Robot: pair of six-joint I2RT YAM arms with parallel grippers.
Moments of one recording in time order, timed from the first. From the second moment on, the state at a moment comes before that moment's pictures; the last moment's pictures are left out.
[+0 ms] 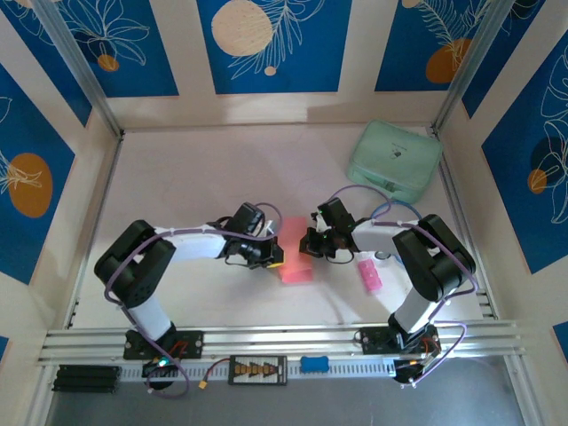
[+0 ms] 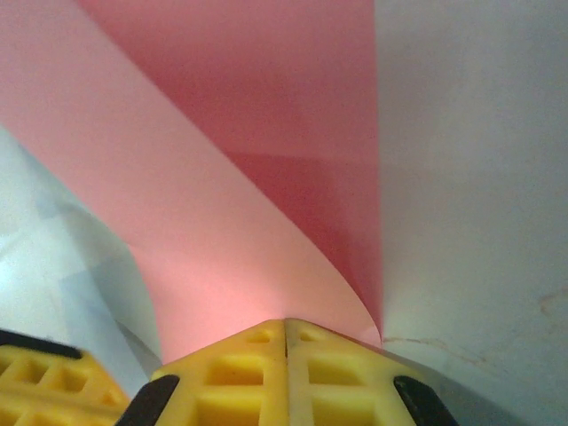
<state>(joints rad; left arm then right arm) -0.71 1.69 0.82 -0.11 0.61 -0.85 0.54 1.66 0.72 -0.11 -0.45 0.73</state>
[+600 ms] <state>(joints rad) -0.73 1.75 0.72 0.02 0.66 -0.83 0.54 1.66 0.70 -0.10 -0.45 0.74</state>
